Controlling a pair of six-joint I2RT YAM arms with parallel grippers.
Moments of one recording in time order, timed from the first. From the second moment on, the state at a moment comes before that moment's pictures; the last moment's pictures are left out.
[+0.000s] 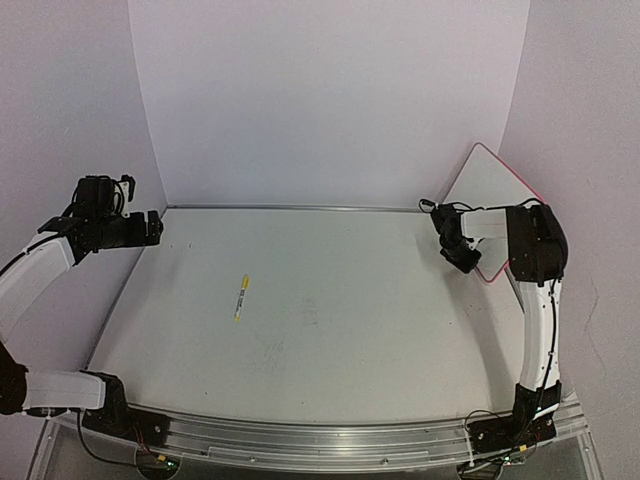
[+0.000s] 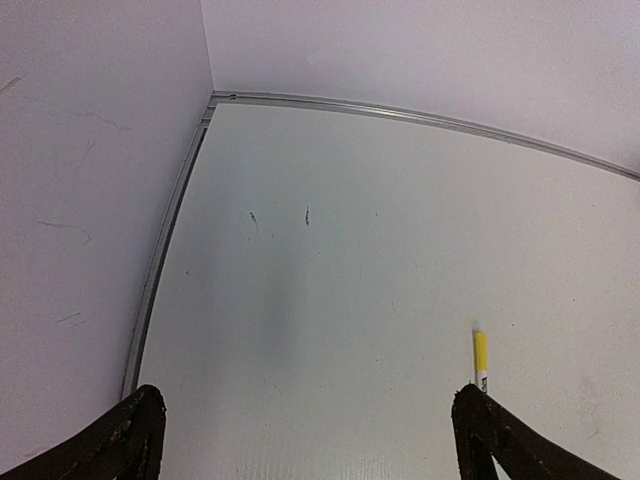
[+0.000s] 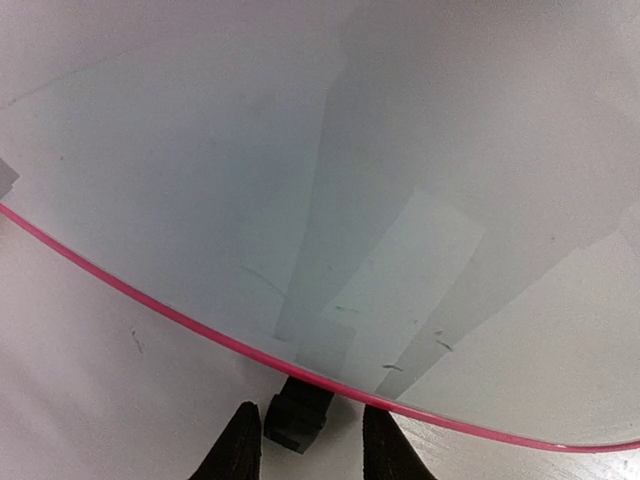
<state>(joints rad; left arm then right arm) -0.09 1.10 0.97 -0.46 -0.05 -0.13 0.17 2.30 1.65 -0.61 0.68 1.03</state>
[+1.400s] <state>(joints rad) -0.09 1.08 0.95 -0.46 -0.06 -0.13 0.33 2.19 1.43 -0.47 0.72 0.94</state>
